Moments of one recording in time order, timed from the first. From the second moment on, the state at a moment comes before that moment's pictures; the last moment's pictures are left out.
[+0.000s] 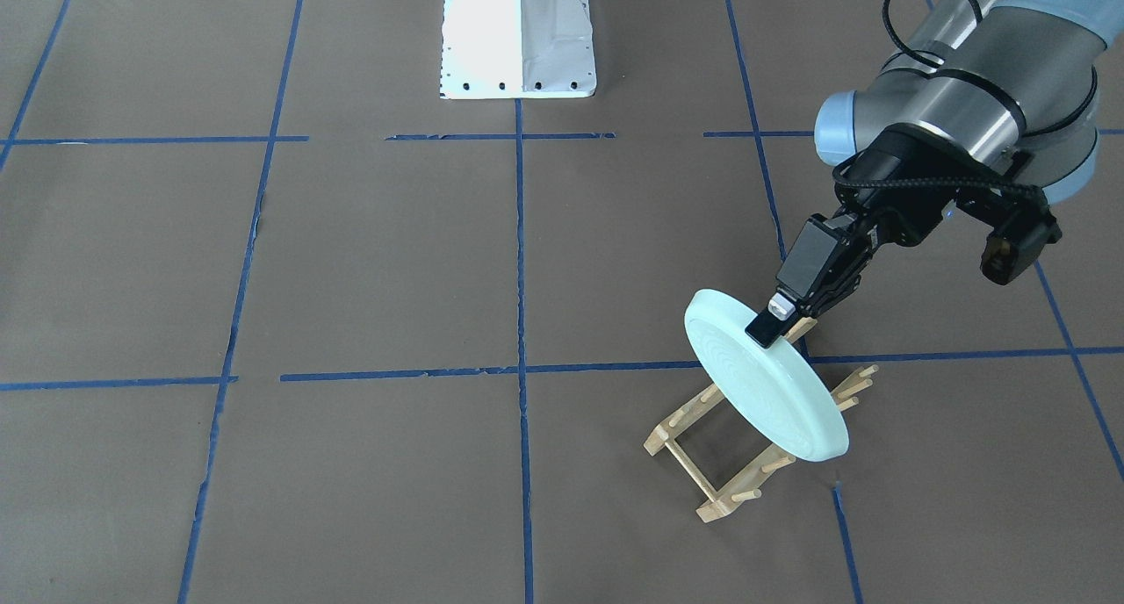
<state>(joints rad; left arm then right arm) -1.02 -2.14 -1.49 -2.85 -1.91 -1.82 1.62 -1.69 1.59 -1.59 2.30 -0.07</state>
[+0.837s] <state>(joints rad) -1.01 -2.16 -1.34 -3.01 -1.84 -1.81 1.62 -1.69 1.59 -1.59 2.30 -0.07</state>
